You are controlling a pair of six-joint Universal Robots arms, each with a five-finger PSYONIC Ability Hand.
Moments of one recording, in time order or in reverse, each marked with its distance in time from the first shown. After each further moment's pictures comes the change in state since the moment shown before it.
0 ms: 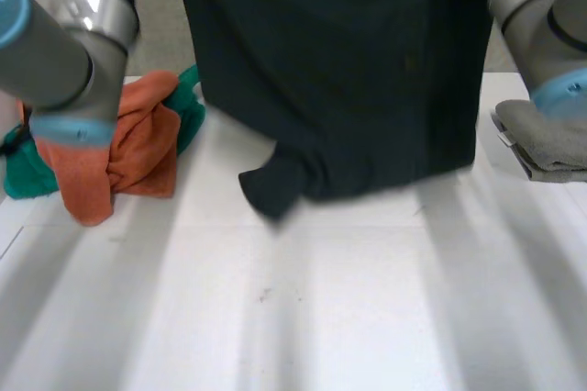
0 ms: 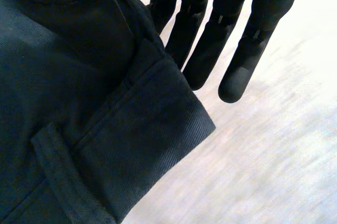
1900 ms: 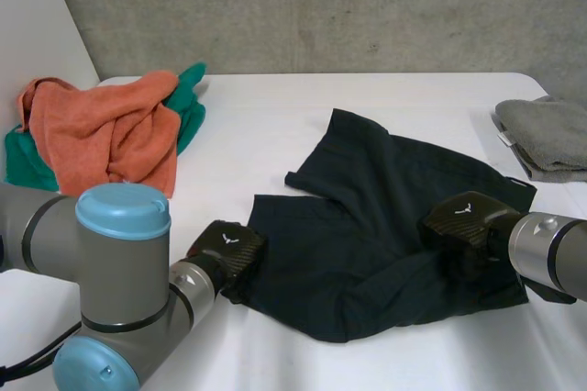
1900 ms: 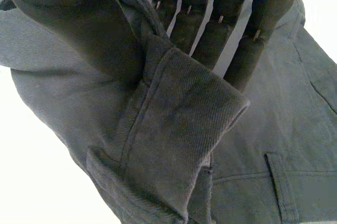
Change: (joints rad) left arm -0.233 0.029 -0.710 -0.454 -0.007 0.234; right arm -0.135 -0.368 1.065 0.435 -0.238 -0.233; left_hand 0.013 -0.005 -0.004 -0.004 -0.005; right_hand 0.001 0.004 0.000 0.003 0.000
